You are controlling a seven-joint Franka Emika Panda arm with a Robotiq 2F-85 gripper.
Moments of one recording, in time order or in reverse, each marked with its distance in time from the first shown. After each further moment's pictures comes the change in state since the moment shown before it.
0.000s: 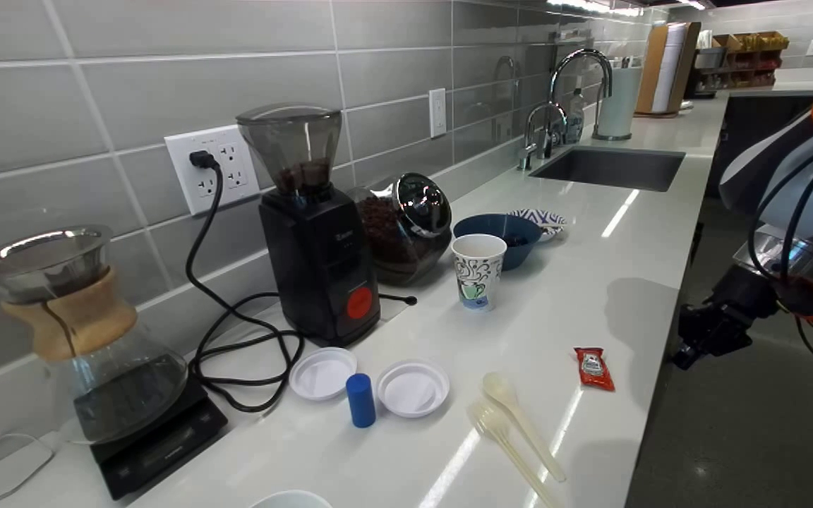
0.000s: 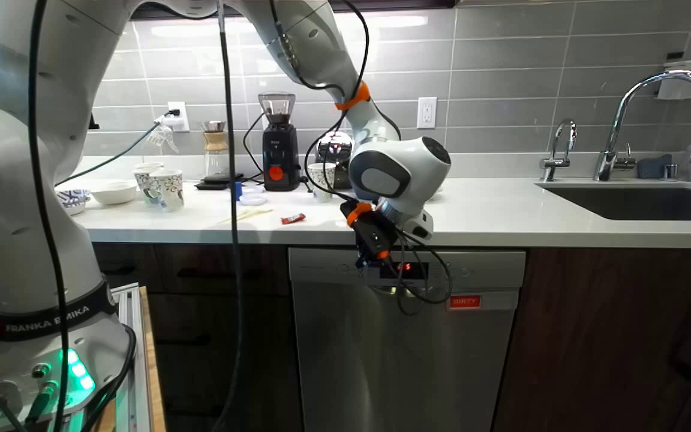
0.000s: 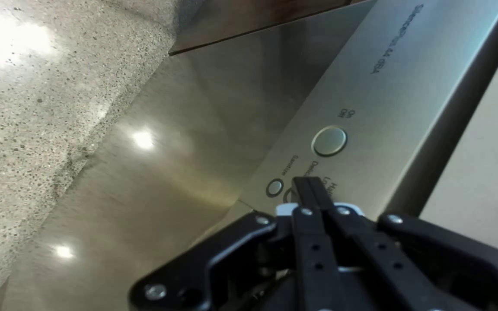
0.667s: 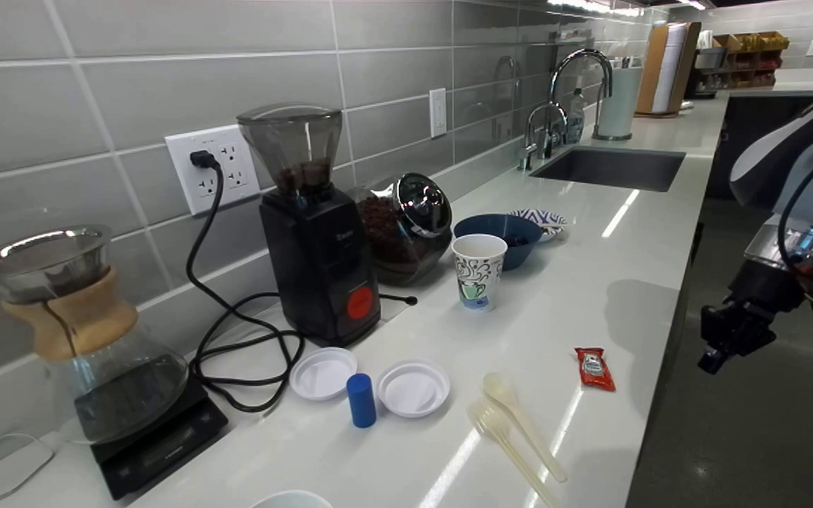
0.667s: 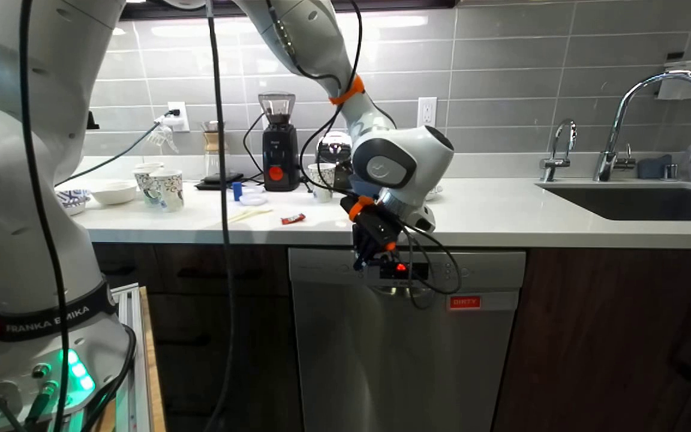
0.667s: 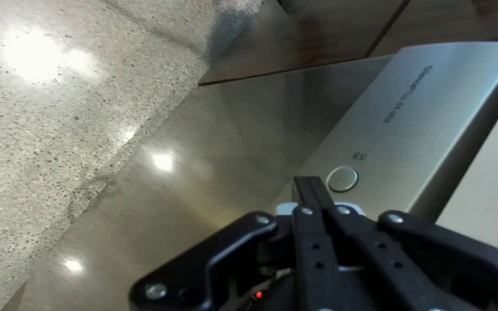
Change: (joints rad) arm -0.006 -0.045 -0.016 -0.008 -0.164 -0.070 0.022
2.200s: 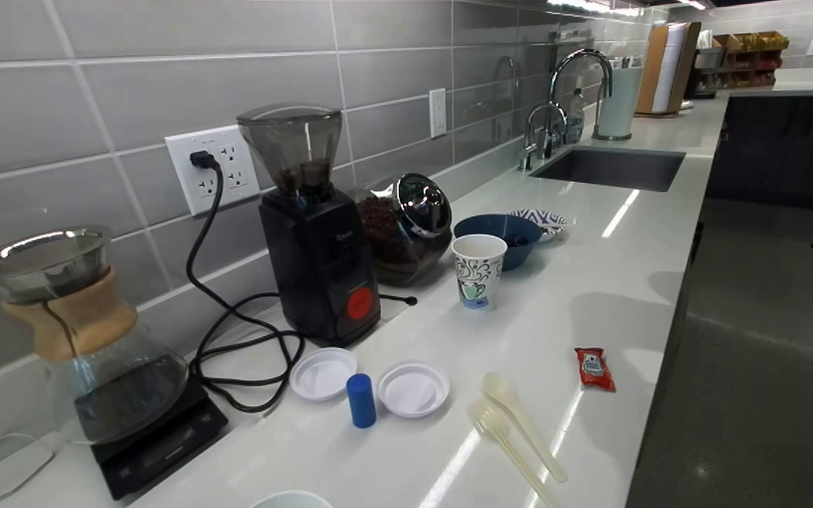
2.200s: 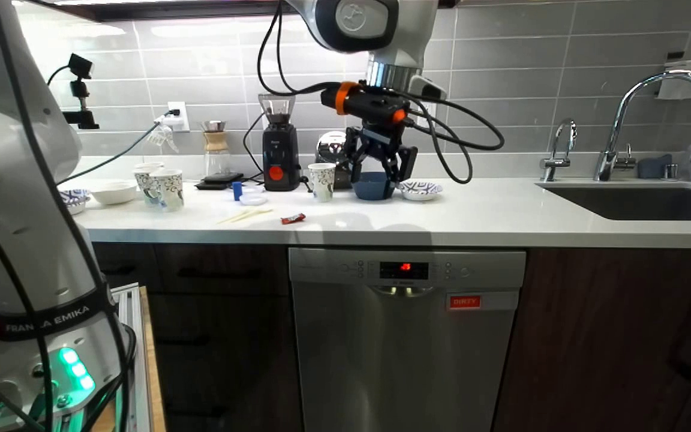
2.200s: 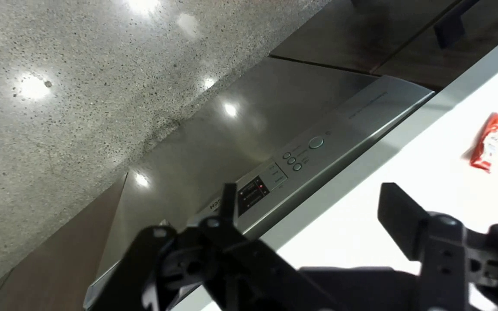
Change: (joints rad) arm 0.024 -0.539 -0.112 -0.171 -0.204 -0.114 -0.003
